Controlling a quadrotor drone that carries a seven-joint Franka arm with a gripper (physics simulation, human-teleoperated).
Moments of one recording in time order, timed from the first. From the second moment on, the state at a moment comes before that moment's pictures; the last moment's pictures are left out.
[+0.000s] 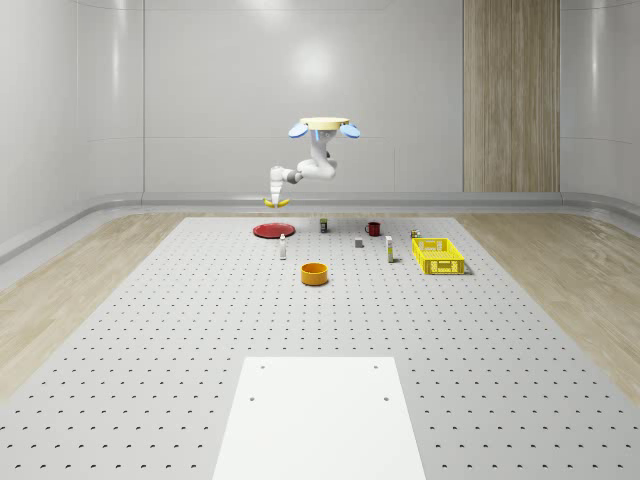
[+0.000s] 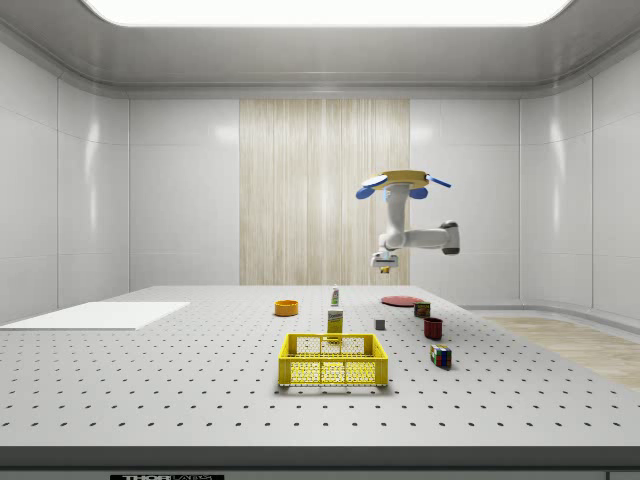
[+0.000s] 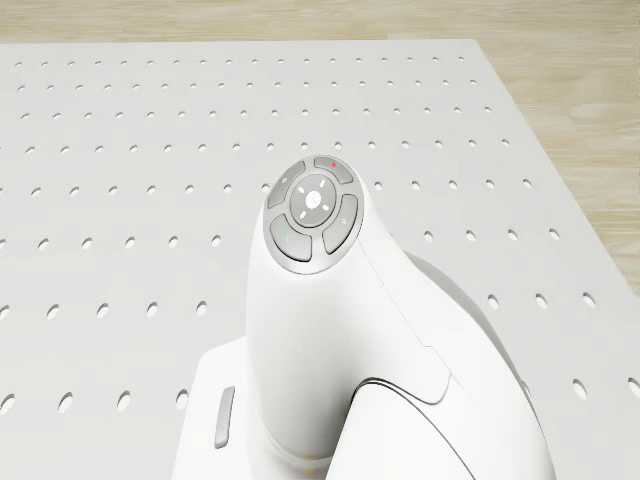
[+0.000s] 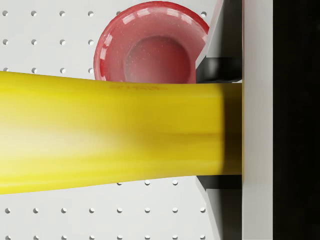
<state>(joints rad) -1.20 -1.62 1.44 -2.87 -1.67 1.66 -1.44</state>
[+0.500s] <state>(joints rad) -1.20 -1.62 1.44 -2.87 -1.67 1.66 -1.44</state>
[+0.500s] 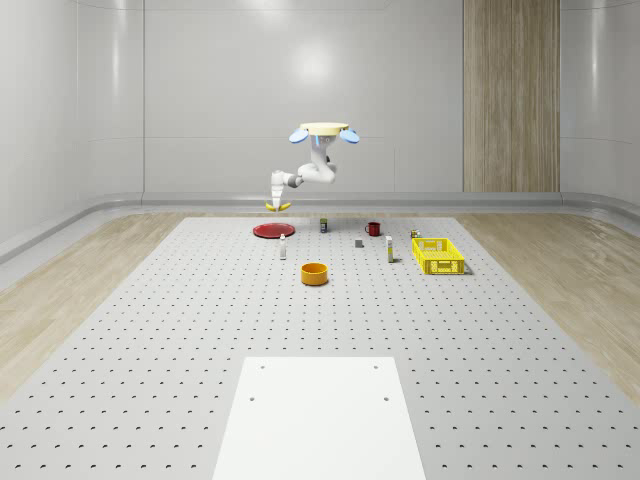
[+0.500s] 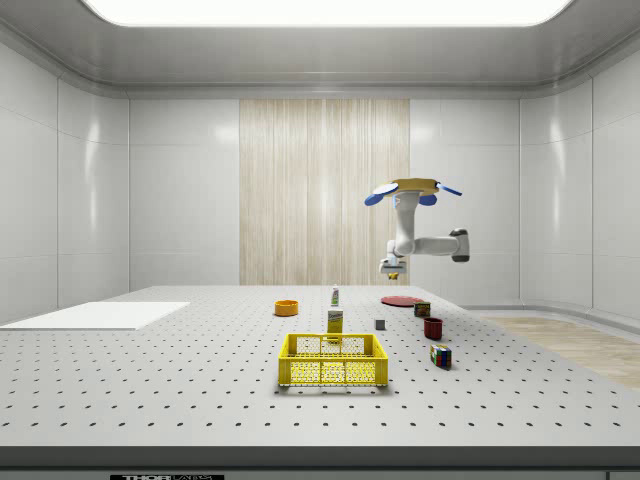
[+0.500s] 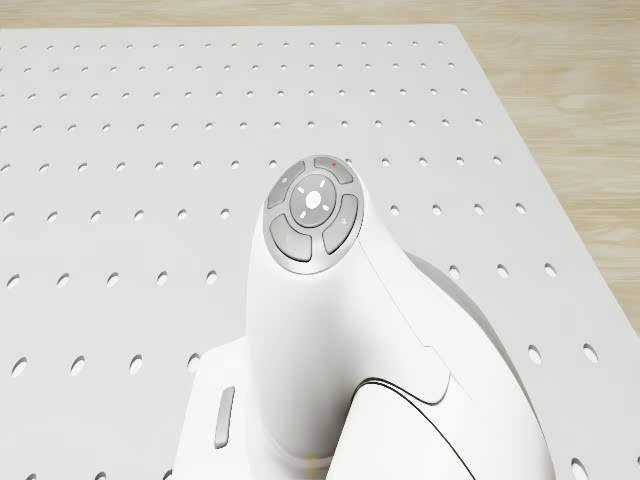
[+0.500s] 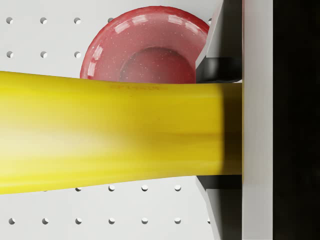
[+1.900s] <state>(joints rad) -1.23 -1.63 1.27 -2.84 -1.83 1.72 -1.43</state>
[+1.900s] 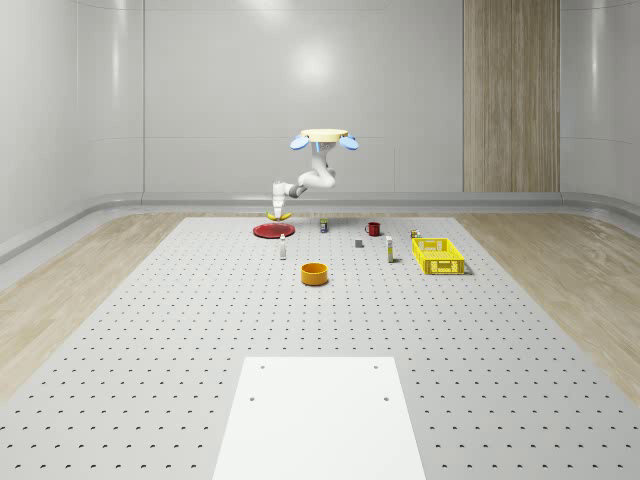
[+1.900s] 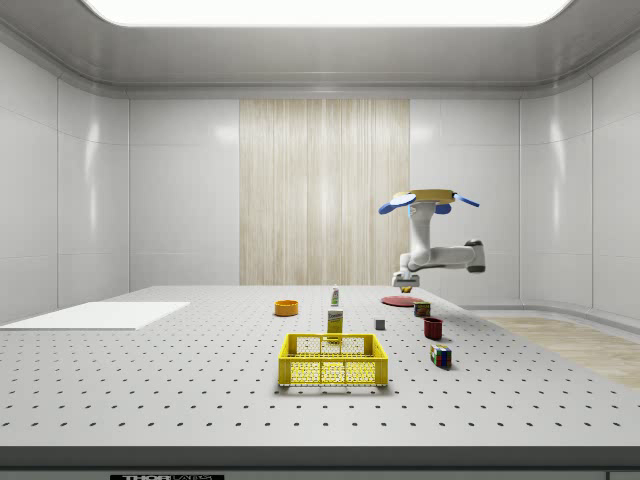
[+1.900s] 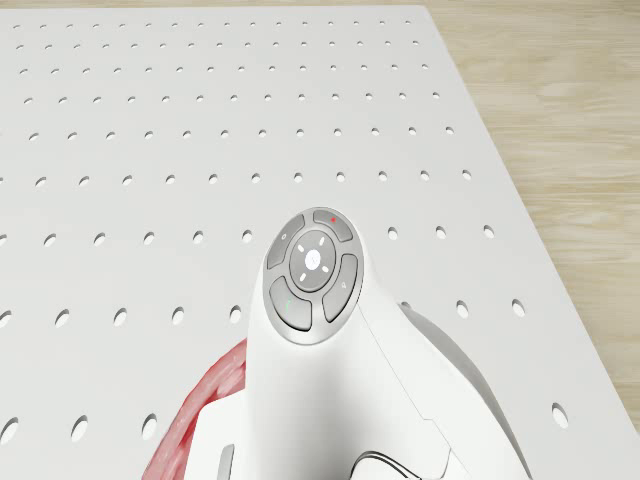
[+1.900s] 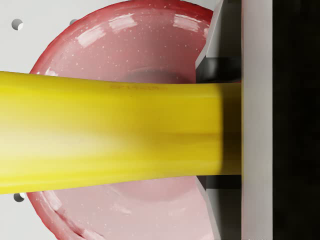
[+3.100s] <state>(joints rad) -1.36 -1.62 1.16 -2.71 -1.92 1.78 -1.42</state>
